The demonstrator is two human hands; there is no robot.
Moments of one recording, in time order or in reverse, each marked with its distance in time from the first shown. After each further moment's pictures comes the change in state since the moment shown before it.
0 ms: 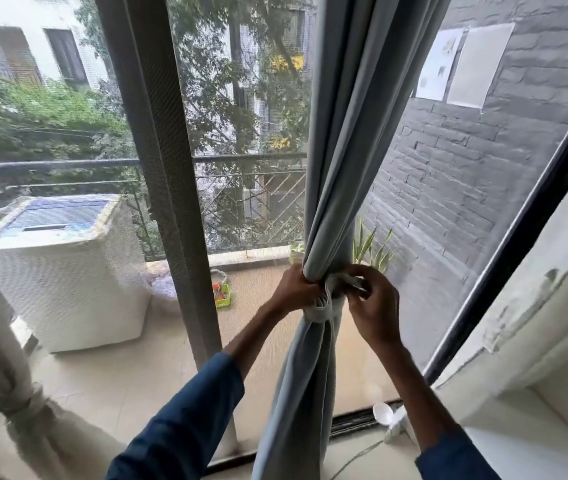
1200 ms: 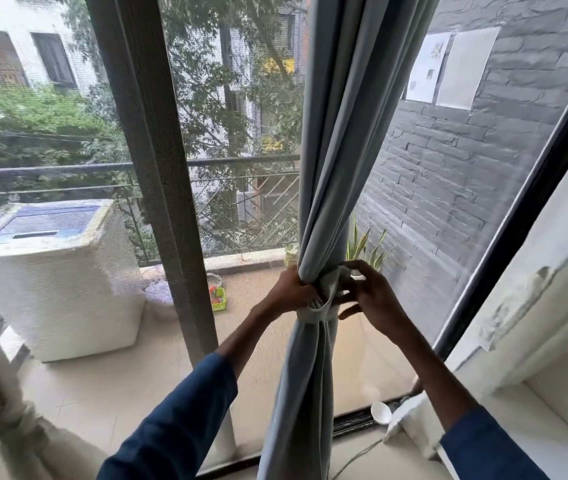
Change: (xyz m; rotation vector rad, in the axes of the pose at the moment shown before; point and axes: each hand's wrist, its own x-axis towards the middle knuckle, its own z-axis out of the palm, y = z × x) left_hand 0.000 -0.003 -0.011 -0.001 -0.127 0.041; right_hand 0.019 0.009 -0.013 0.483 -0.451 0.412
